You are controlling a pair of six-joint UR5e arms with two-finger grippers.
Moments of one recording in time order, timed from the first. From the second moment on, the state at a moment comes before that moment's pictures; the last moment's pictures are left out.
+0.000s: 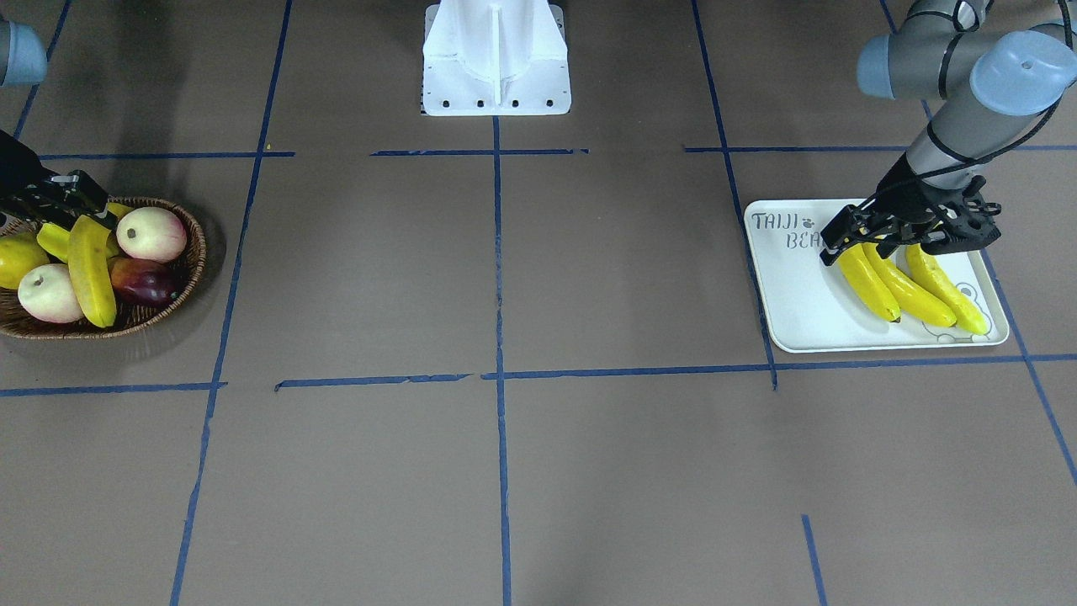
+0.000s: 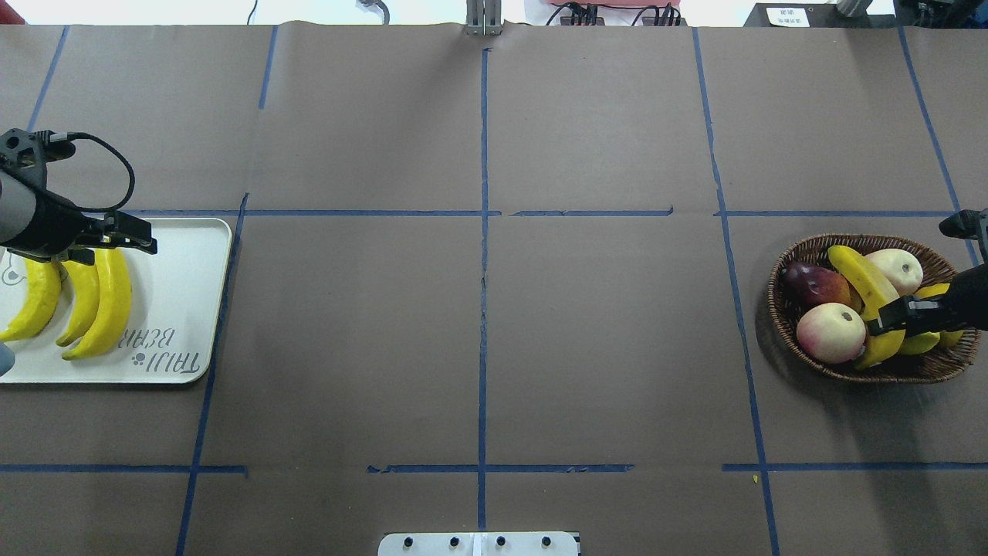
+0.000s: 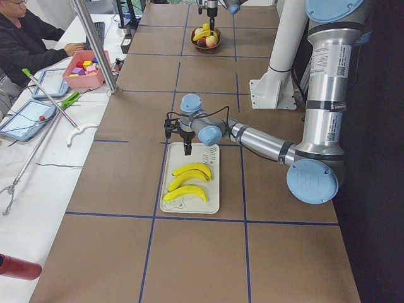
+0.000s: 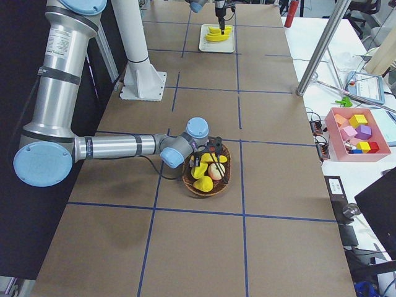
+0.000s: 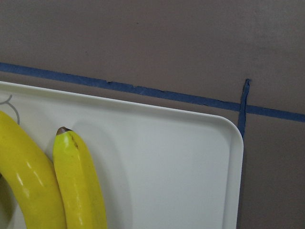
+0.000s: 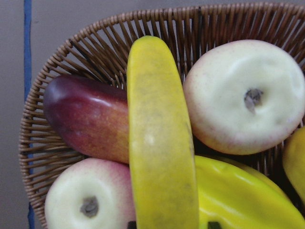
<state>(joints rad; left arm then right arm) -0.94 -1.60 -1.81 -2.04 -2.12 -1.07 0.98 -1.80 1.78 -0.87 2.32 0.87</state>
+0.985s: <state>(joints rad) -0.94 -1.60 -1.83 -2.04 -2.12 -1.08 1.16 -1.82 1.91 -0.74 2.50 0.87</state>
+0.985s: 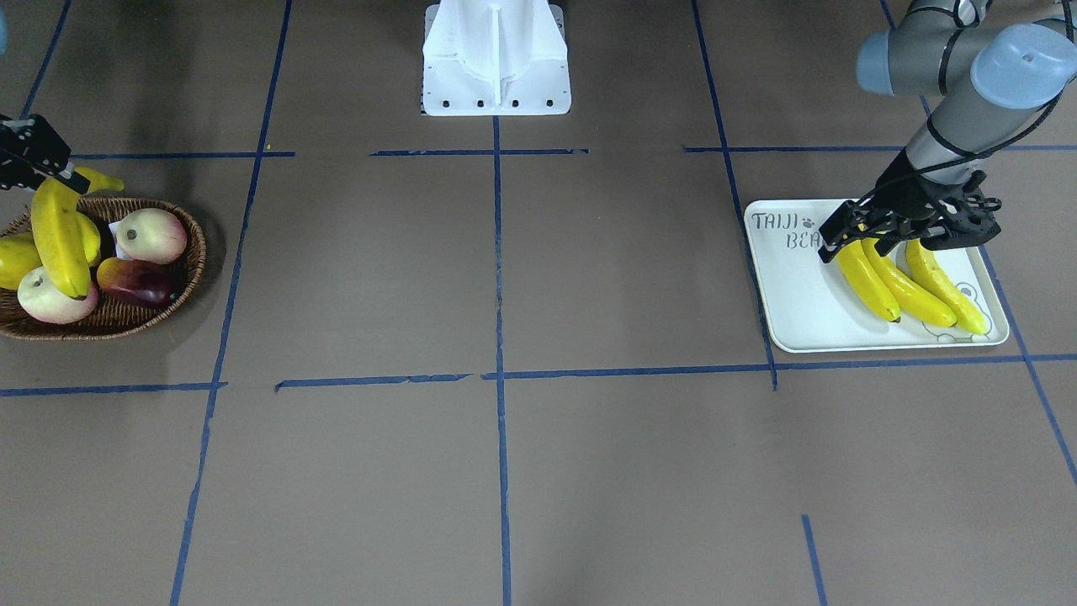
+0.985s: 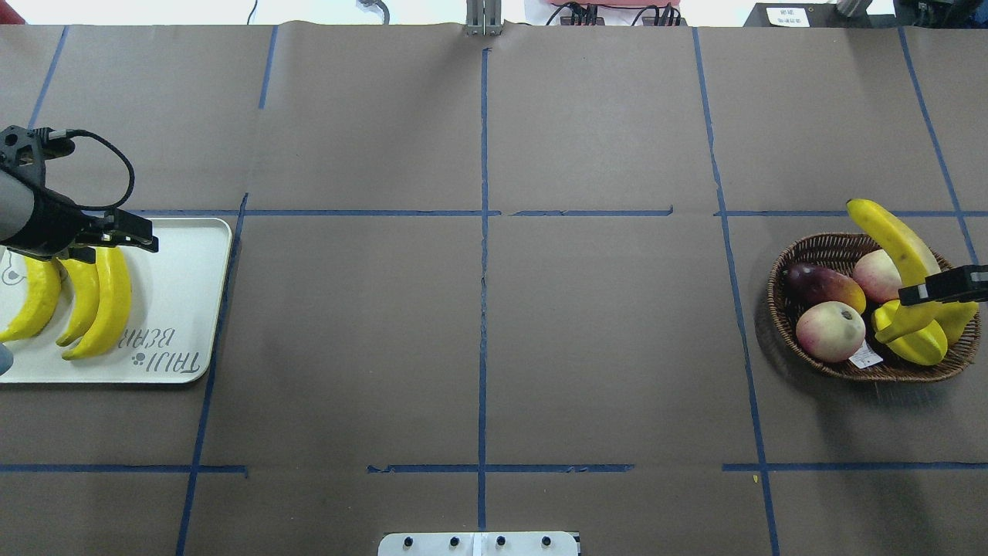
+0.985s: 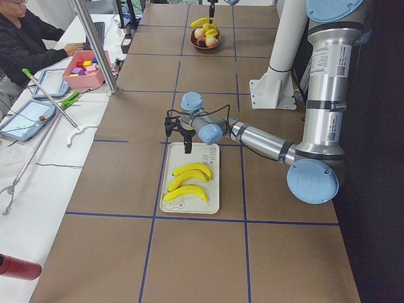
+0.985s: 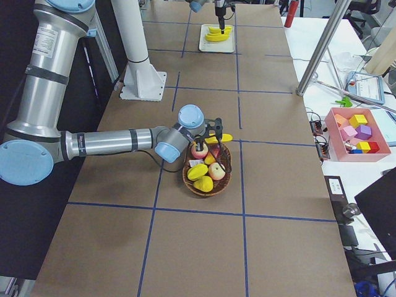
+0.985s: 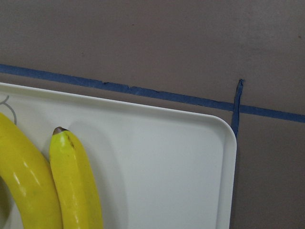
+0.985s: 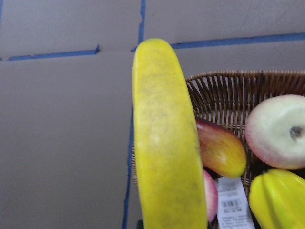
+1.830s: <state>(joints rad) -0.86 -1.89 -1.81 -2.17 -2.12 -1.55 0.69 -1.35 1.90 -0.74 2.06 1.37</state>
